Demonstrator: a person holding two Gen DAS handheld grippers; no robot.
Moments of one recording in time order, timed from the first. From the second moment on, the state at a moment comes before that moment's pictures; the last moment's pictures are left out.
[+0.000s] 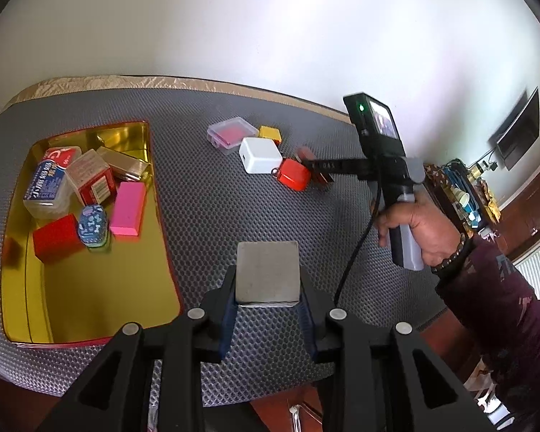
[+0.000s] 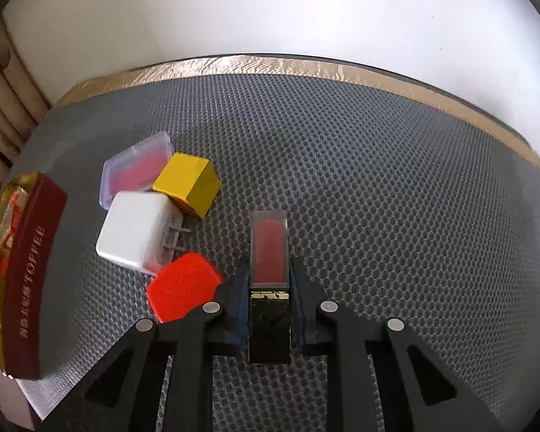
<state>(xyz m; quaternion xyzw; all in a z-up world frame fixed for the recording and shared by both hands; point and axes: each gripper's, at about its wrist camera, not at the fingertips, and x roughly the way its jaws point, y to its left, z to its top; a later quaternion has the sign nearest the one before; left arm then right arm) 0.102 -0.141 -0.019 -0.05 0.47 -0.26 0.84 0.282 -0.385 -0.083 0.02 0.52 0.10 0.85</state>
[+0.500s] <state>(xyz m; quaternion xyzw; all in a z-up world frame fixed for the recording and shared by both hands) 0.098 -0.042 -0.006 -0.05 0.45 -0.13 0.88 0.190 -0.457 -0.081 0.12 0.50 0.08 0.85</state>
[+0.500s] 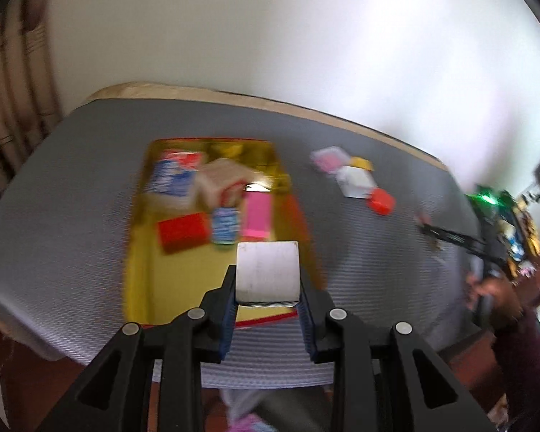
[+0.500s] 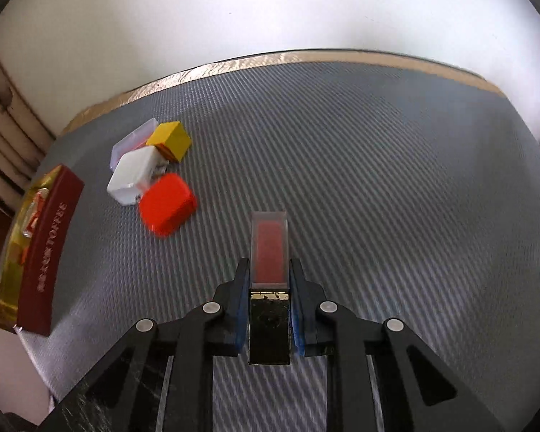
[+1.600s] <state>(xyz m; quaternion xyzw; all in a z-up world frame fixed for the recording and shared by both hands) 0.155 -0.016 -0.069 0.01 0.47 -0.03 0.88 0.151 -0.477 -0.075 0.18 0.50 0.06 0.84</state>
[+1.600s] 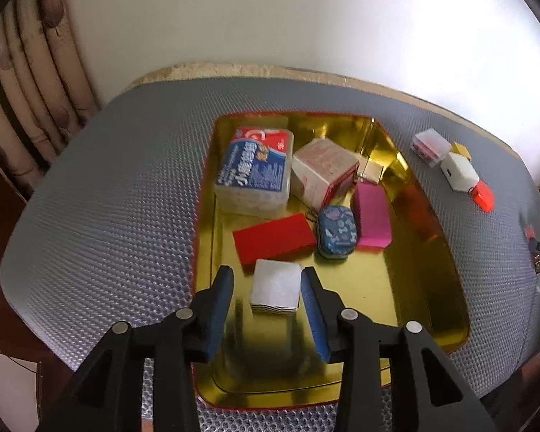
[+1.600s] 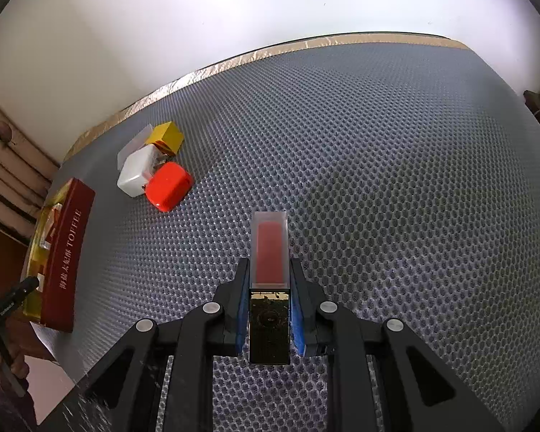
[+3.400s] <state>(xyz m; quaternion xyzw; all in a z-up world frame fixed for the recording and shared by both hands) 0.101 0.037 -0.046 -0.03 0.44 0.07 0.90 0.194 -0.128 -0.029 0.11 0.56 0.31 0.76</state>
